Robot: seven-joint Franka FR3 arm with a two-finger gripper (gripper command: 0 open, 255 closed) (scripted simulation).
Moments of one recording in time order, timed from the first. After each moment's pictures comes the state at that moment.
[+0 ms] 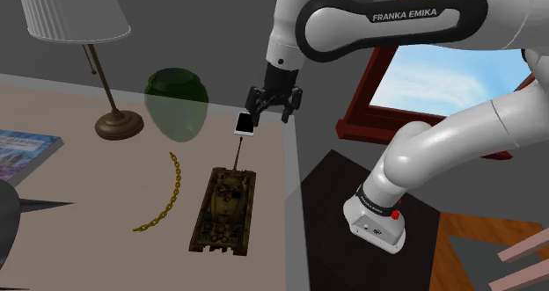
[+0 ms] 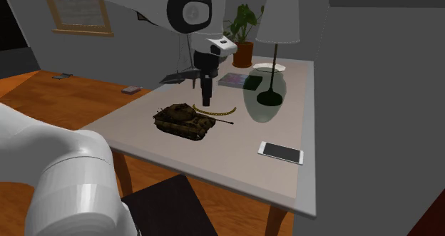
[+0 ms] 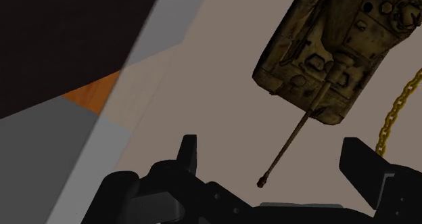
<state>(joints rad) 0.01 -0.58 0.40 -2.44 0.35 1.90 0.65</state>
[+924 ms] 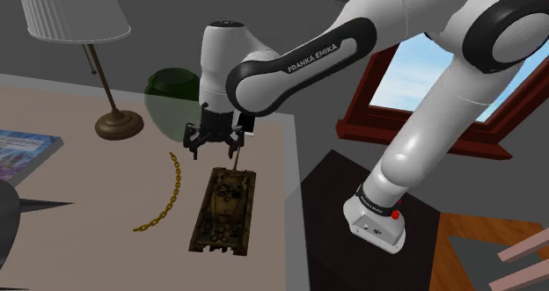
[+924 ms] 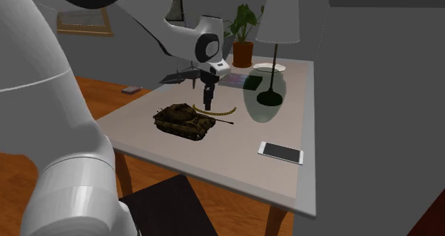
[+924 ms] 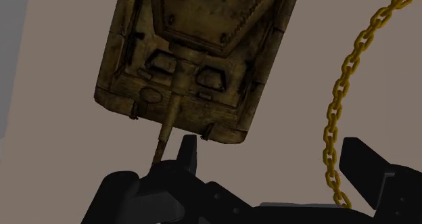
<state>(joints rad) -0.06 -0.03 0.70 -2.22 0.16 2.27 1.16</state>
